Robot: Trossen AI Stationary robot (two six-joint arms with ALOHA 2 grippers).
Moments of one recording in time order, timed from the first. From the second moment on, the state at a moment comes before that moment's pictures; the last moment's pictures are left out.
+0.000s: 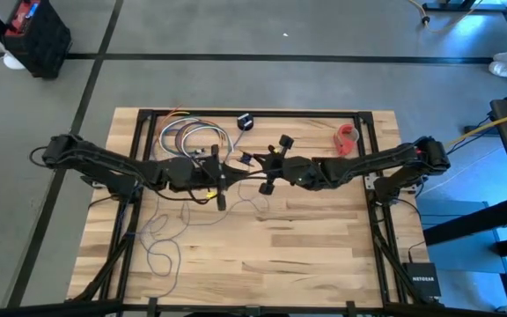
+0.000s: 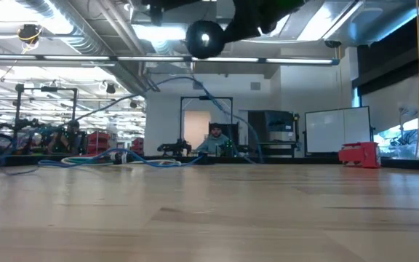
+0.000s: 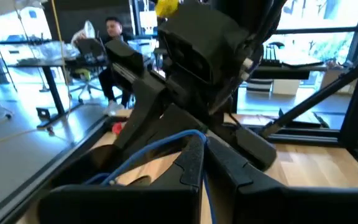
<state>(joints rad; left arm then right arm) -0.16 1.29 0.80 0.46 -0.36 0.02 0.10 1.52 1.07 0.10 0.61 -0.19</state>
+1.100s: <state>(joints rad) -0.15 1.41 0.80 0.42 -0.36 0.05 0.10 1.24 1.06 0.26 0.42 -0.14</state>
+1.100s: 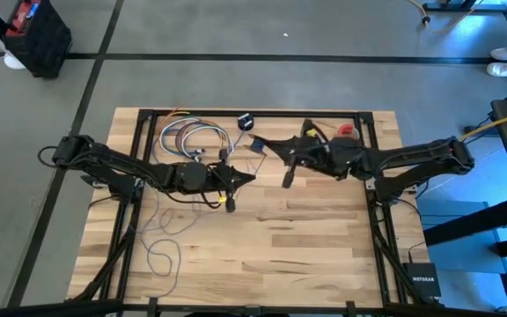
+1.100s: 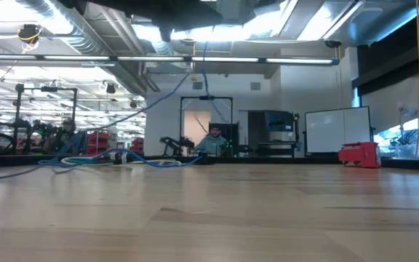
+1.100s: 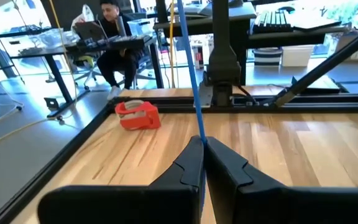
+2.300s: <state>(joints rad) -0.14 0.90 0.80 -0.06 -0.48 0.05 0.10 1.28 1.07 -0.13 0.39 -0.17</state>
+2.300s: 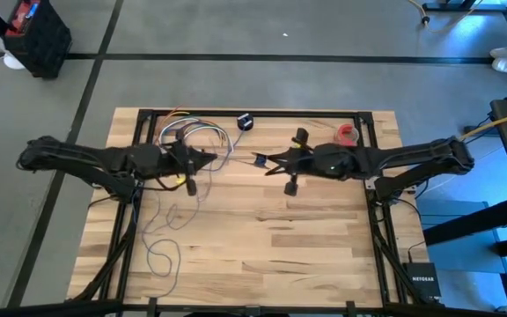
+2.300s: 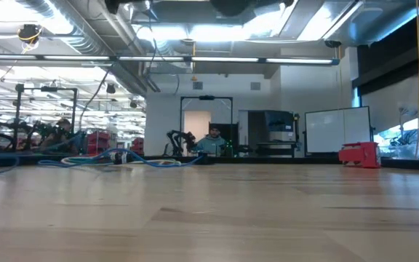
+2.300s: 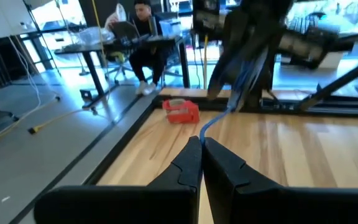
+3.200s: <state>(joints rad) -0.14 1.15 0.80 0.32 -0.44 0.03 0.07 1.54 1.07 0.19 0.65 -0.26</state>
